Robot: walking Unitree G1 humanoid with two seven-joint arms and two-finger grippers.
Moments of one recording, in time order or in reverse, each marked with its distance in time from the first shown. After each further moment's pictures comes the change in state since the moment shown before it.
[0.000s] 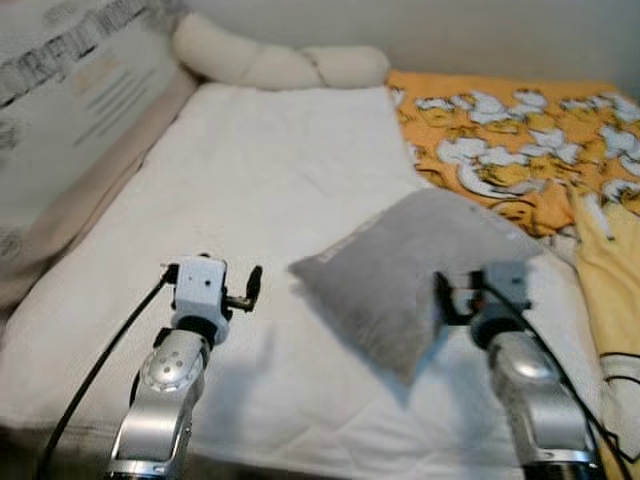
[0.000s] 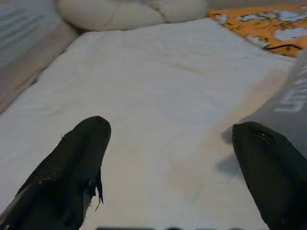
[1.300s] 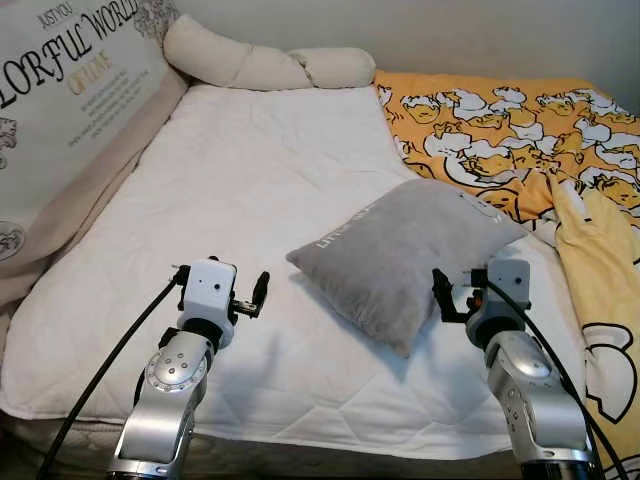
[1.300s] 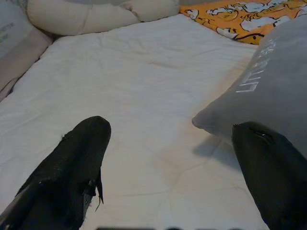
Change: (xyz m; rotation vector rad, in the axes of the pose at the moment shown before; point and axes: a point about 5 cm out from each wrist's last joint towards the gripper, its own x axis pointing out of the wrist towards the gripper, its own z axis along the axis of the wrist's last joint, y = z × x) left arm 0.001 -0.006 -0.002 0.046 0.013 -0.051; right arm 0.002 -0.002 0.004 0.068 -0.021 0.001
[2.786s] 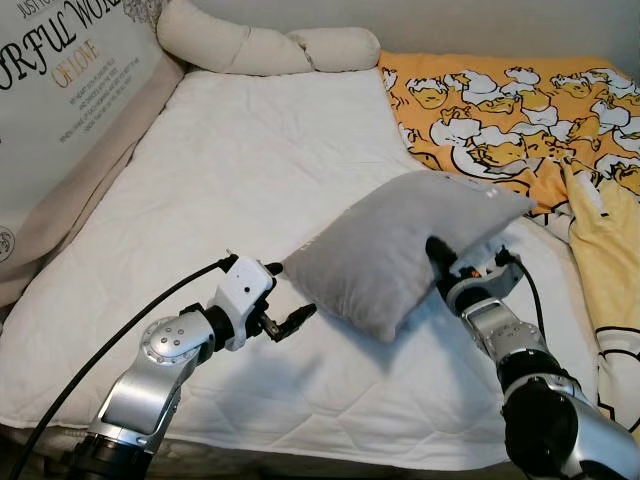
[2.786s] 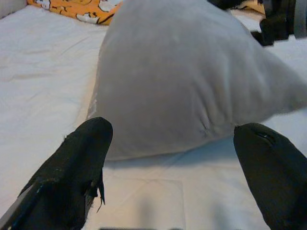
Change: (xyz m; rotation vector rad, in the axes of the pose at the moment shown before) left arm 0.005 -0.014 0.015 0.155 0.030 -0.614; right arm 0.074 -0.004 -0.014 1.061 0.093 0.127
